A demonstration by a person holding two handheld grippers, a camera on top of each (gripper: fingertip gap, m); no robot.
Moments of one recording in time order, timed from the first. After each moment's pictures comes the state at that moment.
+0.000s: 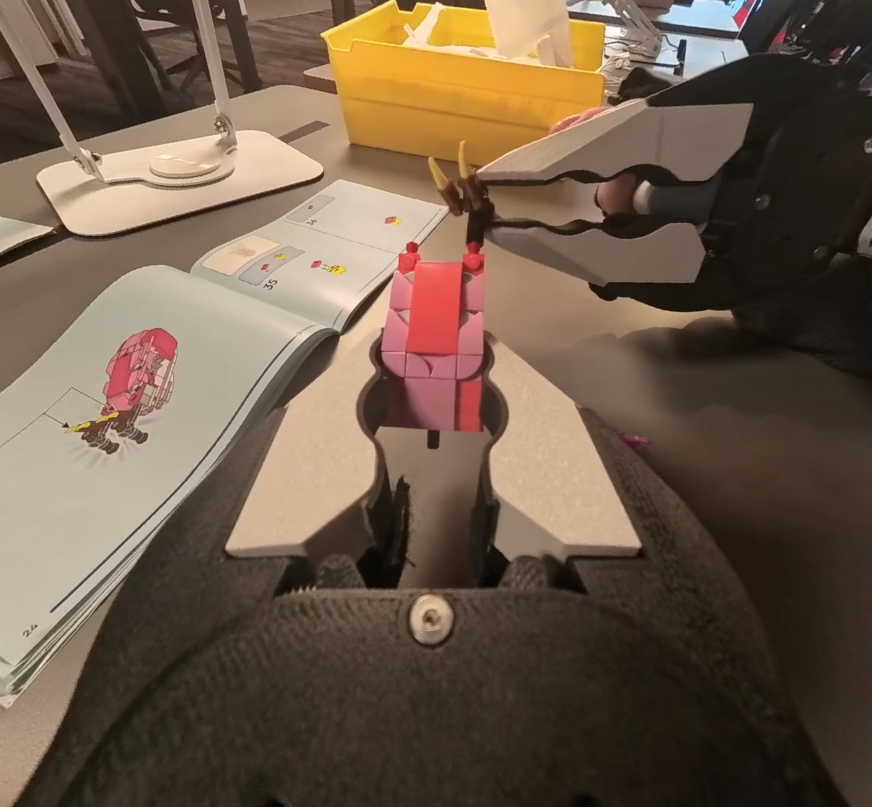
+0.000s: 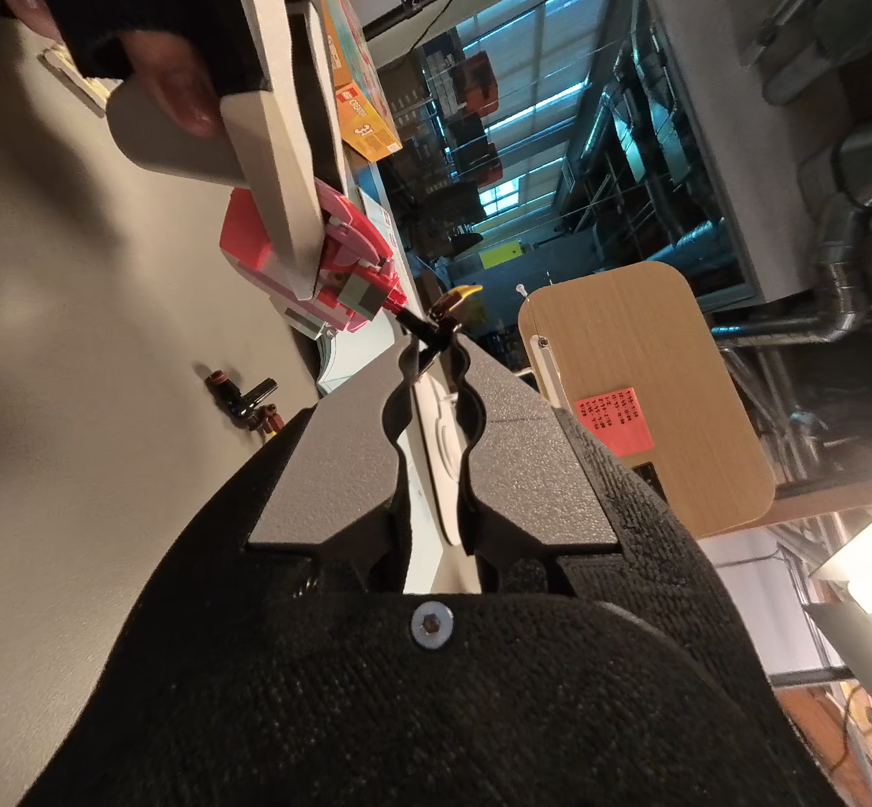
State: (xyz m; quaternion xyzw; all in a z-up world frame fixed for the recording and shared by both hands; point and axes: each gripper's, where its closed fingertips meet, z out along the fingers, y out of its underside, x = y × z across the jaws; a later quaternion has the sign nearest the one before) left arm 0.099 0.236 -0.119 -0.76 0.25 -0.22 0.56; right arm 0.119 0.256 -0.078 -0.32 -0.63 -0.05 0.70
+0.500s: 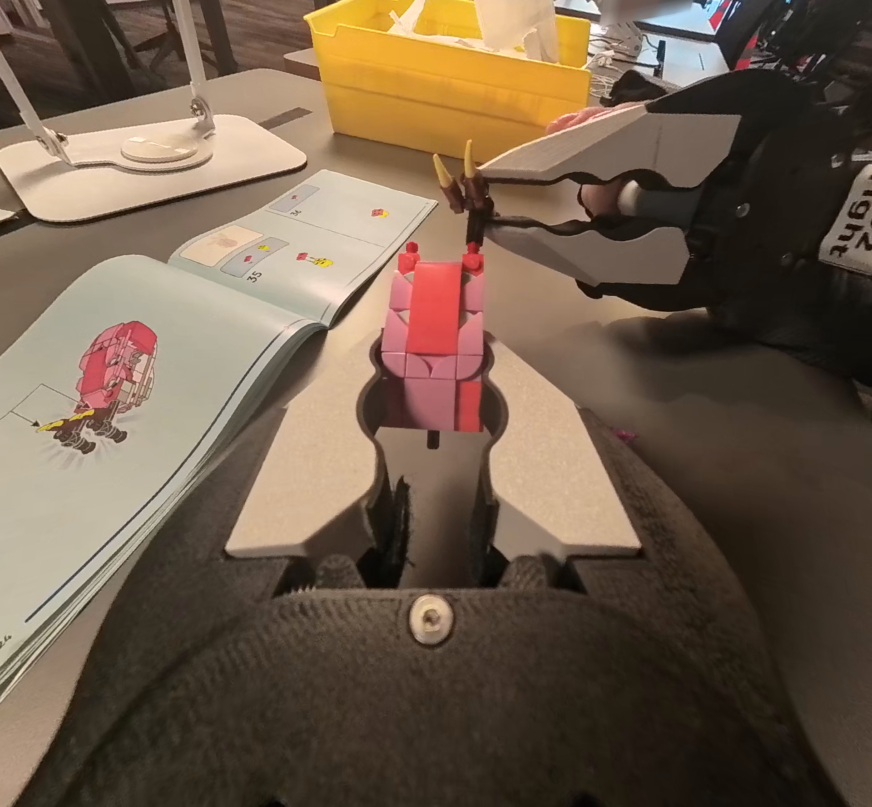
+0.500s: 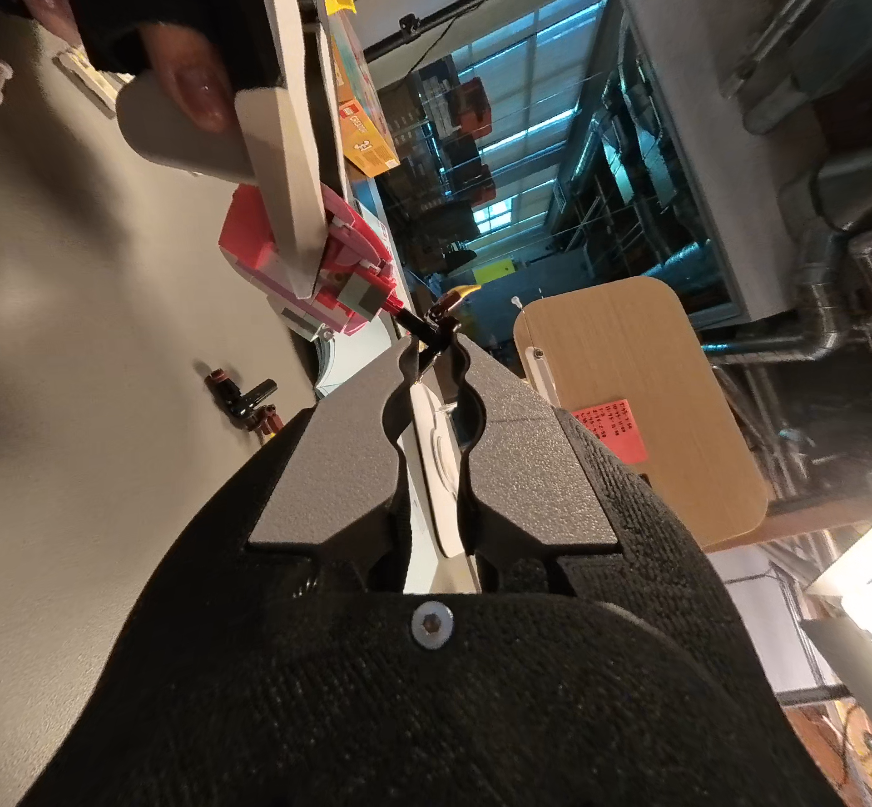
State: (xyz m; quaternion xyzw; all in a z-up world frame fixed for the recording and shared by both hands) left arm 0.101 0.234 -0.121 -0.76 0.25 -0.24 0.54; right arm 0.120 0.253 -0.079 -0.30 -0.63 -0.05 0.71
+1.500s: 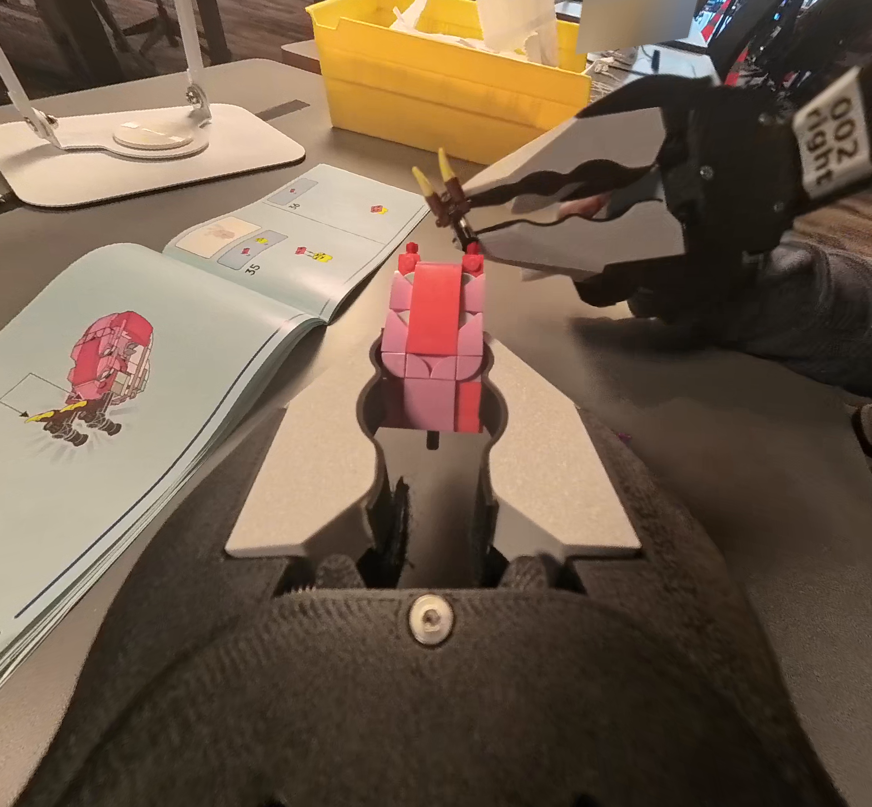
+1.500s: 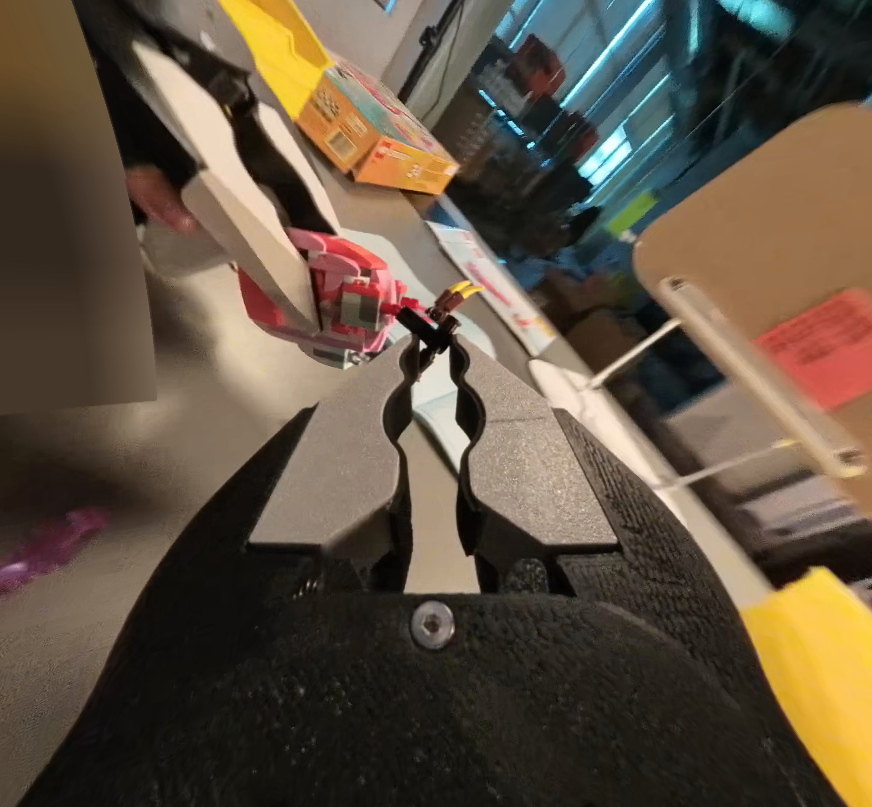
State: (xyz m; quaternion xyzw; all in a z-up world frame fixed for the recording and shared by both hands) left arm 0.099 0.235 -0.122 -0.77 0.24 -0.26 0.54; right arm 0.115 0.259 -0.090 -0.45 -0.59 0.16 0.65
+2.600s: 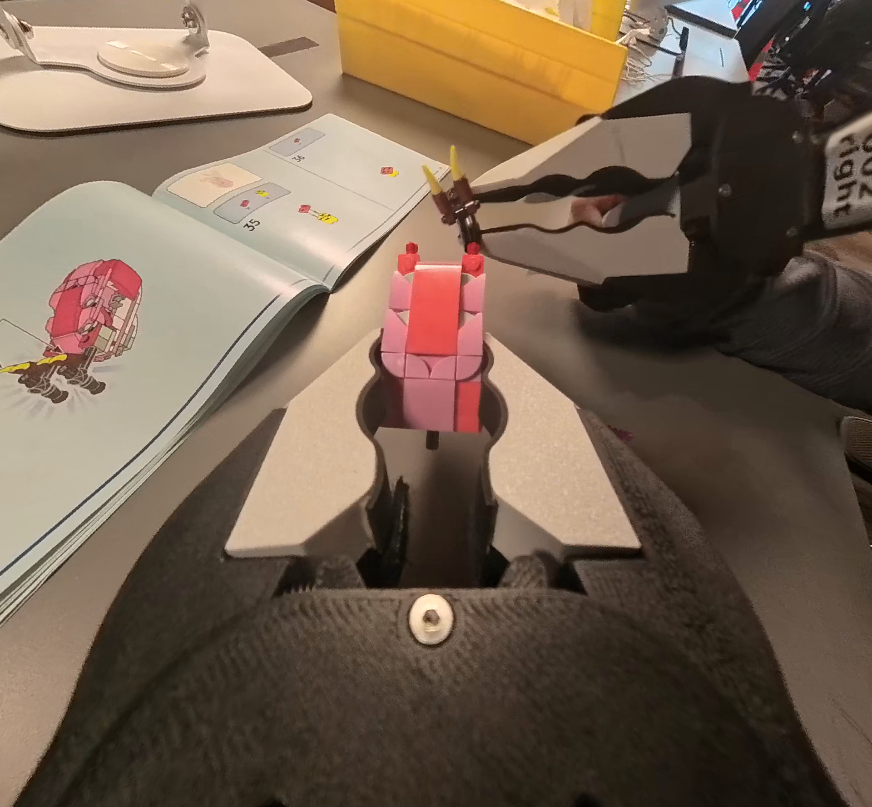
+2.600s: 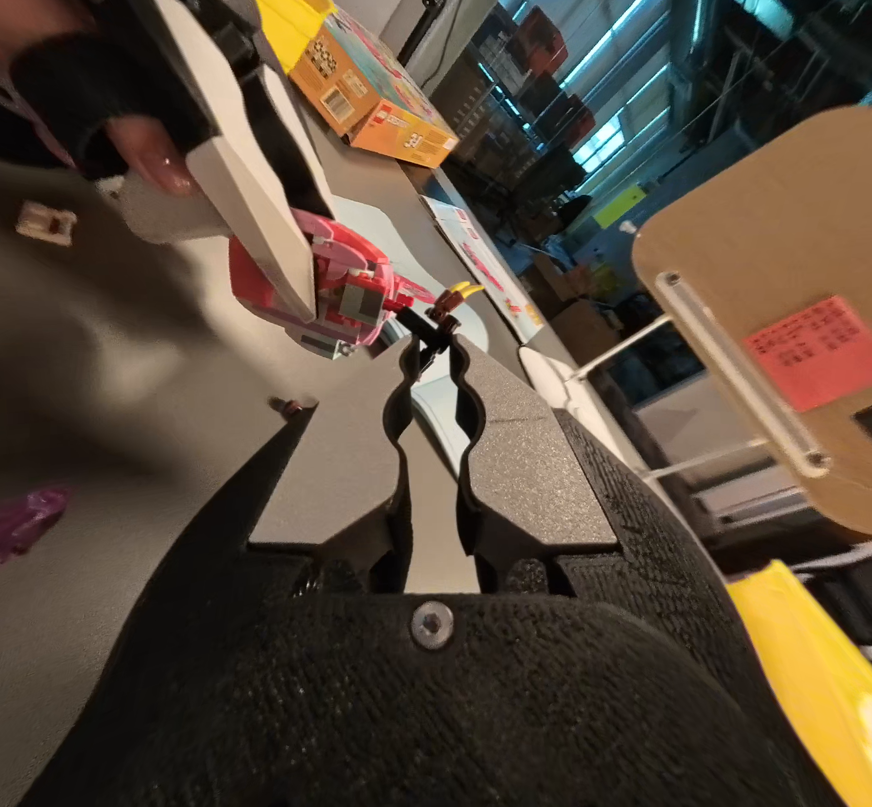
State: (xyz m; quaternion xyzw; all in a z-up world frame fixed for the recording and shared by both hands) left arm 0.095 0.238 -0.134 -0.80 0.21 -0.26 0.50; right arm 0.113 0.265 -0.103 -0.45 -0.61 0.13 0.64
